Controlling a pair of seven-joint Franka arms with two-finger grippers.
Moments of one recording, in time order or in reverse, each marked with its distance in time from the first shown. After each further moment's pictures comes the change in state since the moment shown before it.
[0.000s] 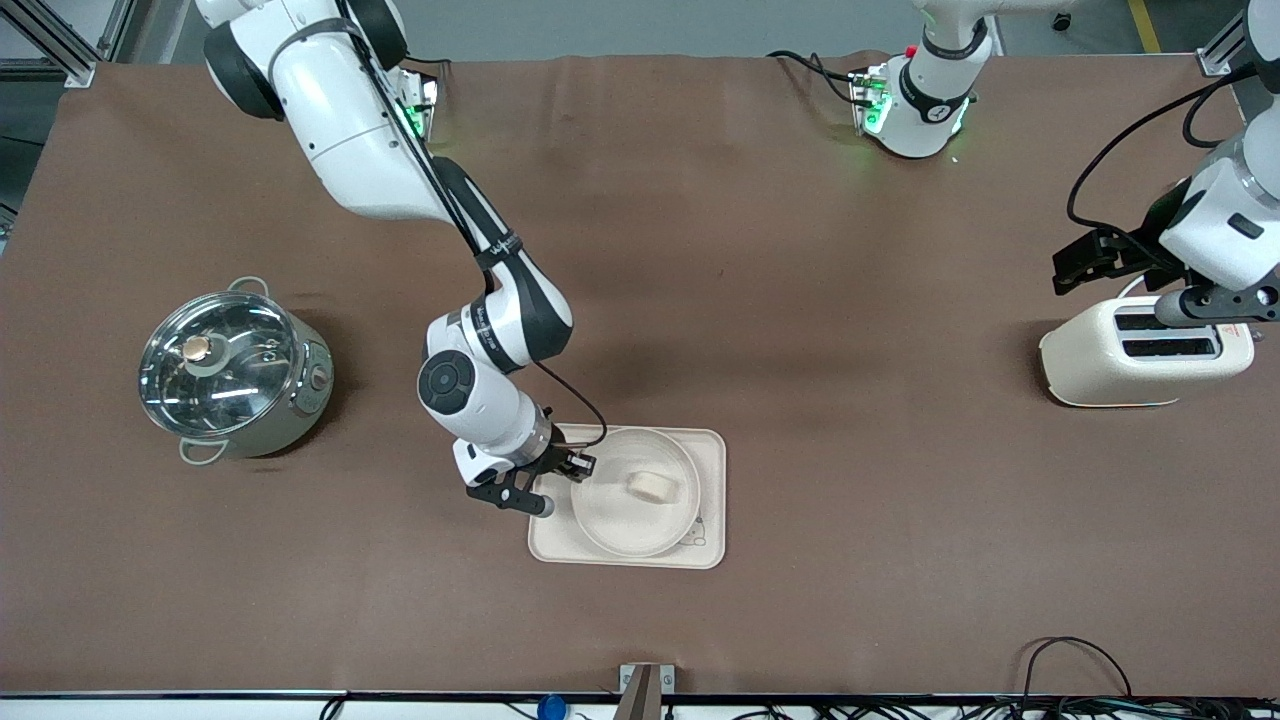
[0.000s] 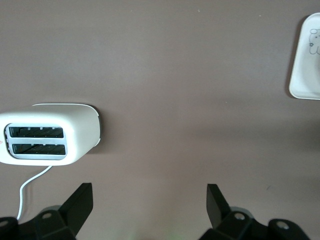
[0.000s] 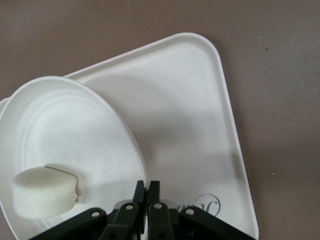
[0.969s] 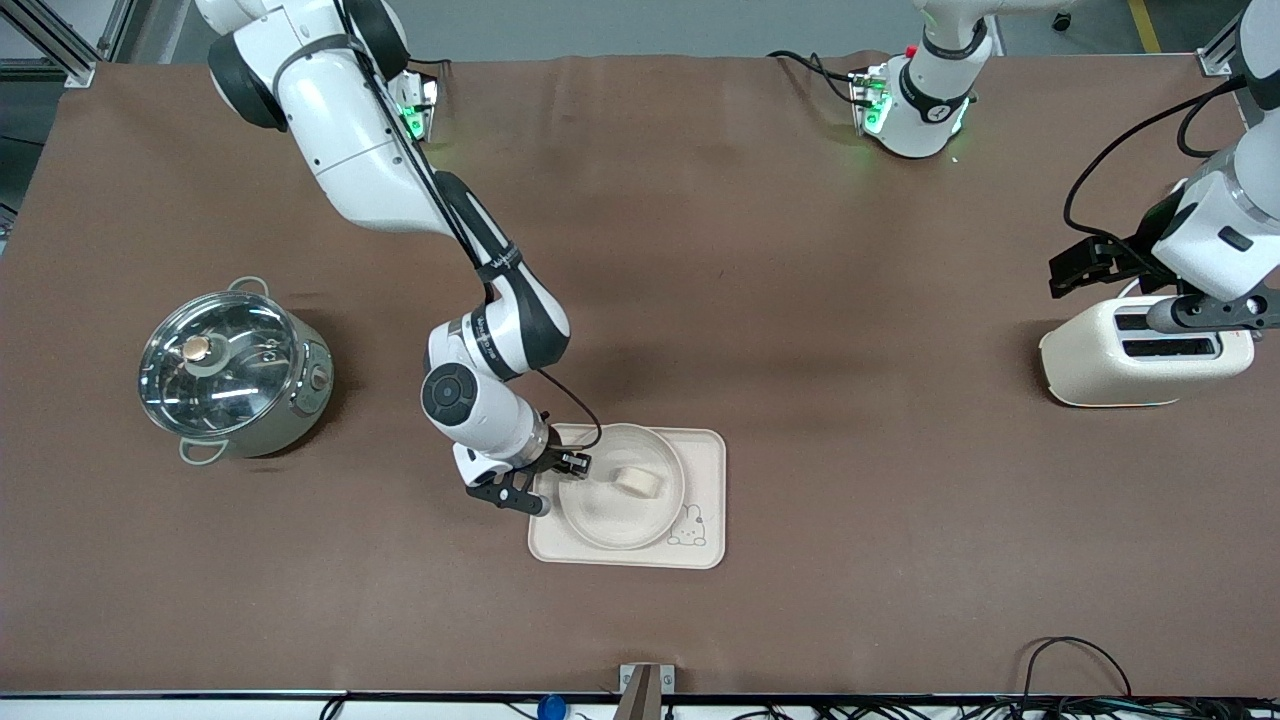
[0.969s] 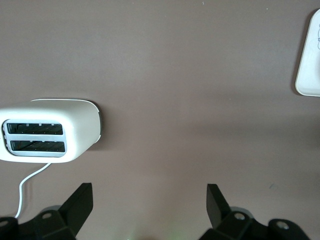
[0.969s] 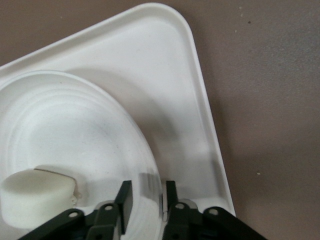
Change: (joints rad) left arm 0.003 0.008 0.018 -0.019 0.001 0.002 0.010; right arm -0.014 0.045 0.005 -0.003 -0.001 -0.004 0.001
